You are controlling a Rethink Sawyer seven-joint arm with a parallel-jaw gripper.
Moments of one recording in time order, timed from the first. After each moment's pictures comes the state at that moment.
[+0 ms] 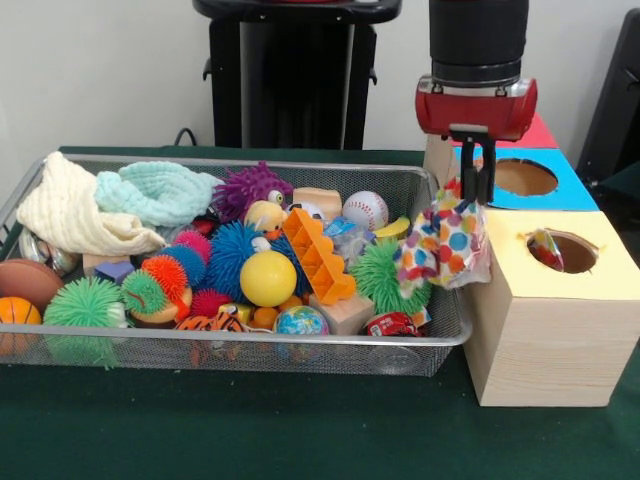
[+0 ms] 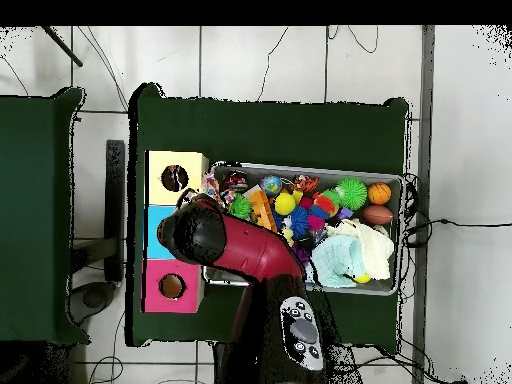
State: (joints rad) arm -0.08 -0.71 0.02 1.82 0.33 0.28 1.87
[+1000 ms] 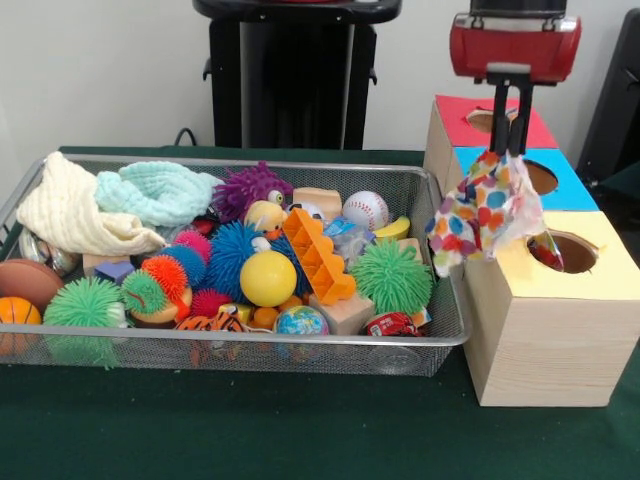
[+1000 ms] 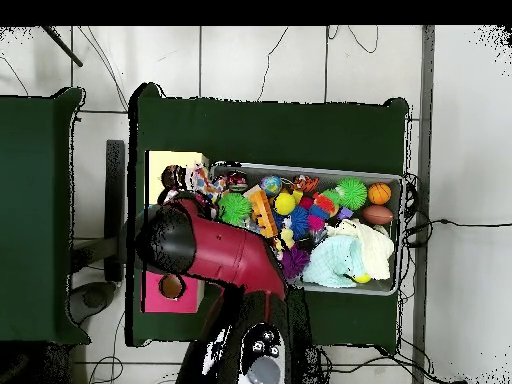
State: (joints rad) arm 0.08 -0.77 -0.15 1.75 0.33 0.38 1.87
